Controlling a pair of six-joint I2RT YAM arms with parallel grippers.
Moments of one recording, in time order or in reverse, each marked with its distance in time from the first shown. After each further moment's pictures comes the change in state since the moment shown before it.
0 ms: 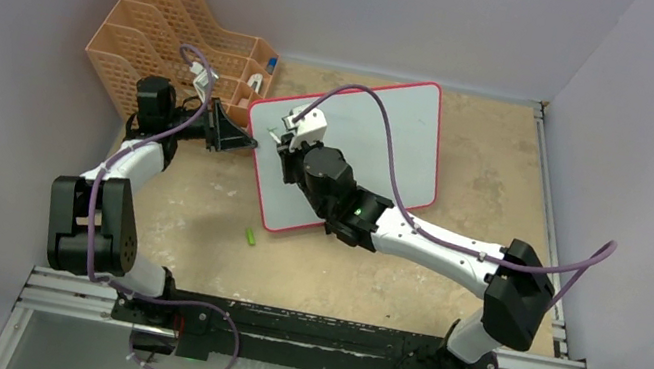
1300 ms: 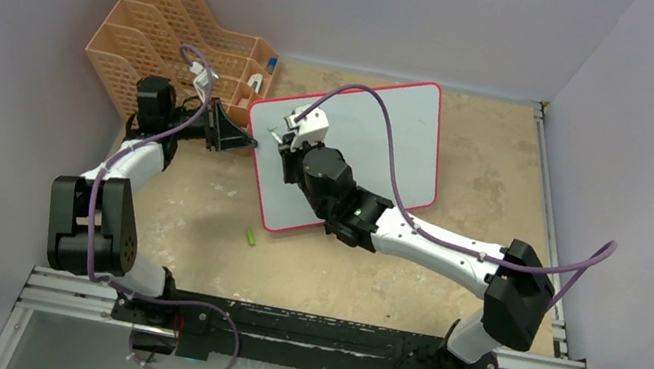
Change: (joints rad) left arm 0.000 0.000 0.000 0.003 -0.001 0.000; right arm 0.002 -0.001 0.000 -0.008 0.027 0.022
